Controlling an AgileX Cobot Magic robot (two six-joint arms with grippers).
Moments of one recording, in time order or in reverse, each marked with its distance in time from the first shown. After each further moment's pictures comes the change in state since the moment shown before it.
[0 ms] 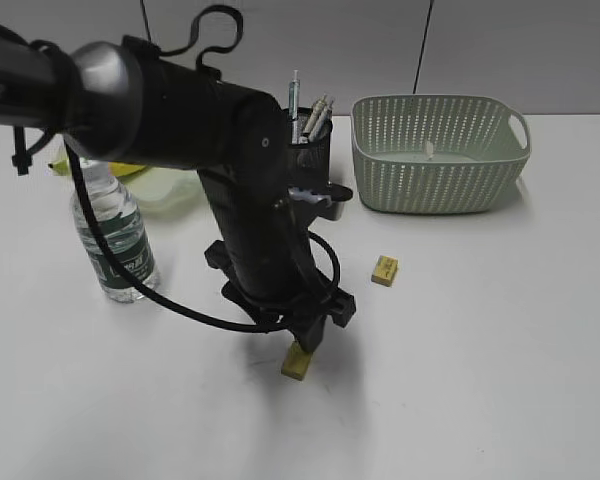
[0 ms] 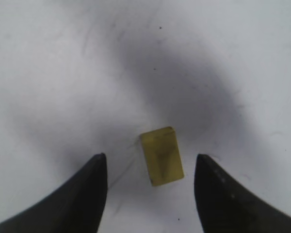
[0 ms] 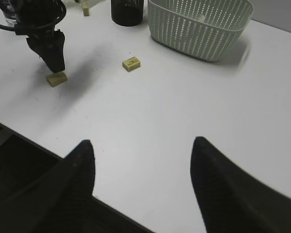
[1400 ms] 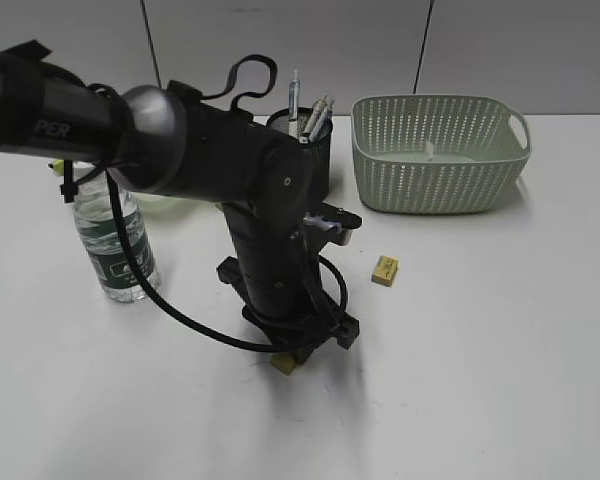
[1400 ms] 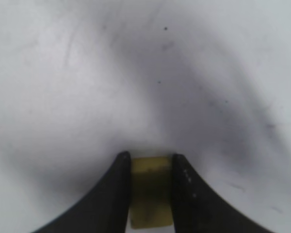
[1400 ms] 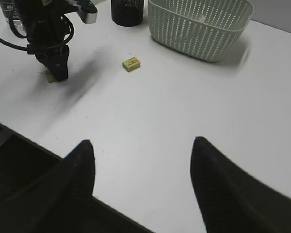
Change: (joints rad) left arm -0.023 0.089 -0.018 0.044 -0.042 -0.014; right arm 0.000 0.000 0.000 -0.001 -0.001 0.000
